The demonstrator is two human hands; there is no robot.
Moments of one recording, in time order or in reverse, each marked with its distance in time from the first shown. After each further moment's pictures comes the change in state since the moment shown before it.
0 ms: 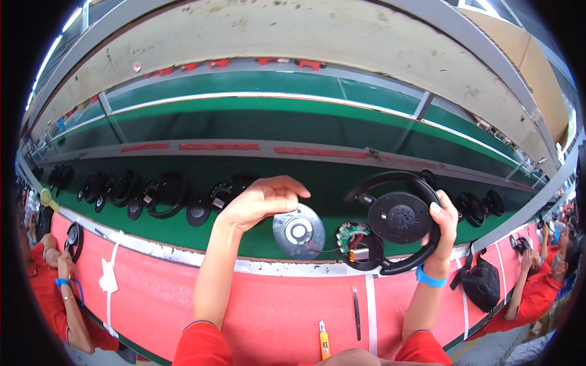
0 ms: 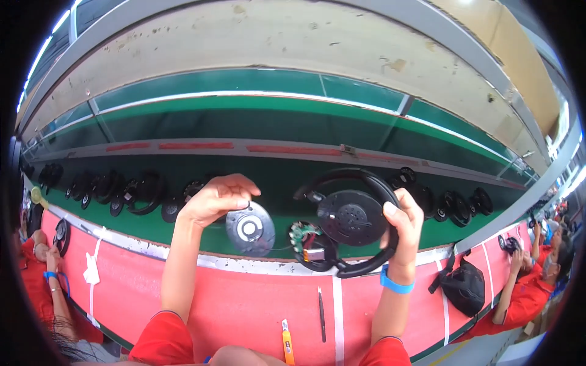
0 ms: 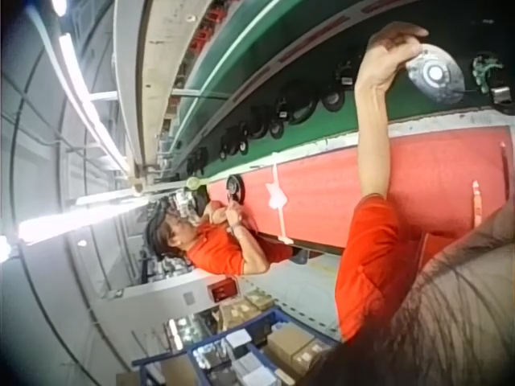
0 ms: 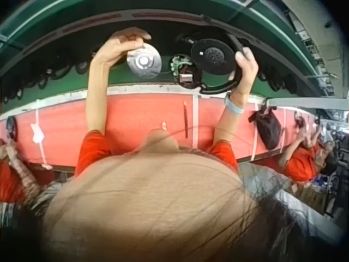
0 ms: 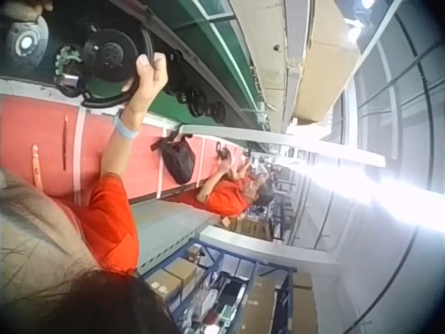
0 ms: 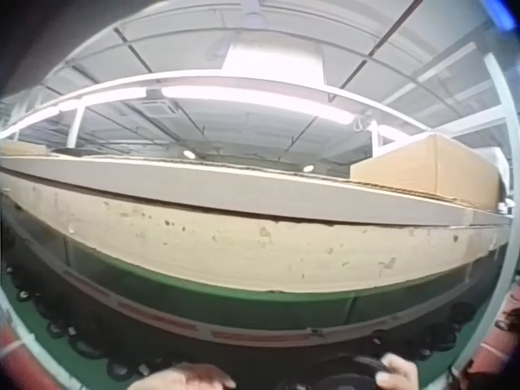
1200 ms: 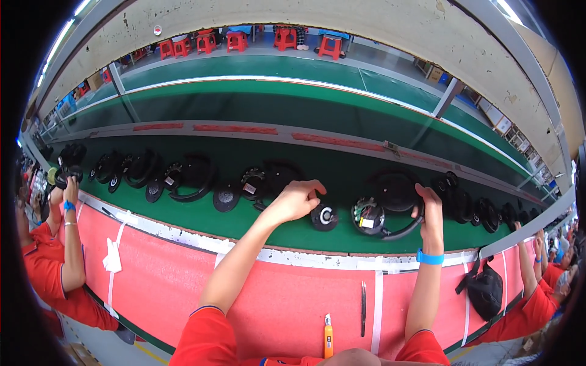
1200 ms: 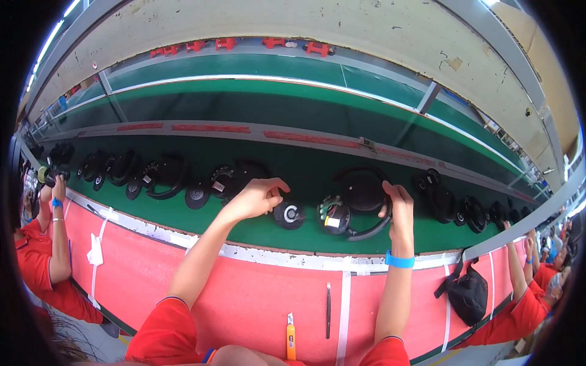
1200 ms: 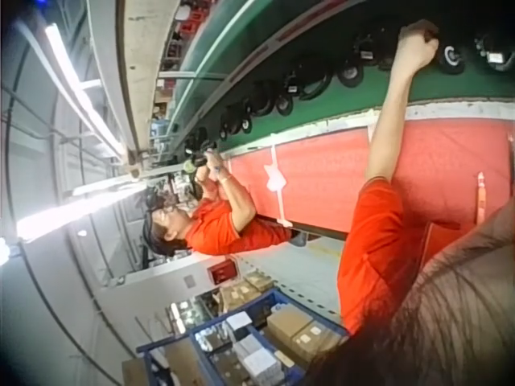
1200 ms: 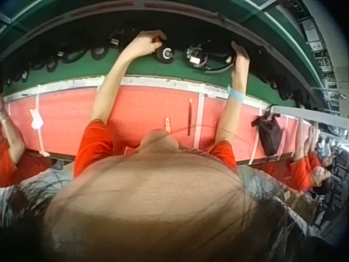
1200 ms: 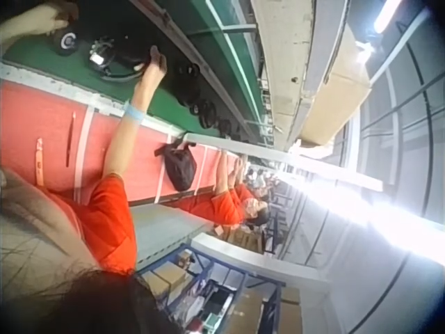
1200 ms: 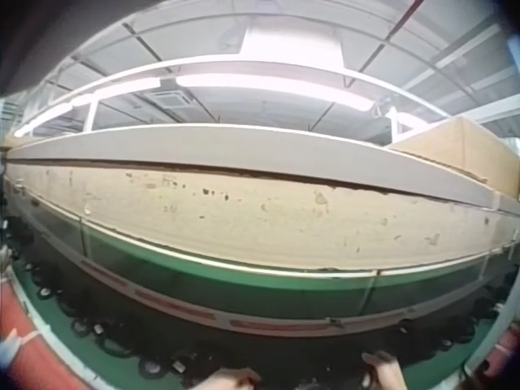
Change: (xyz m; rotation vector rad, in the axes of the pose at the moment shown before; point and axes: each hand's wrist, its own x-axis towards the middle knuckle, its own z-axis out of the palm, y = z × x) left_hand 0.025 -0.075 -0.005 0.877 0.217 0.011; right_hand 0.047 0.096 -0.007 -0.059 0.106 0.345
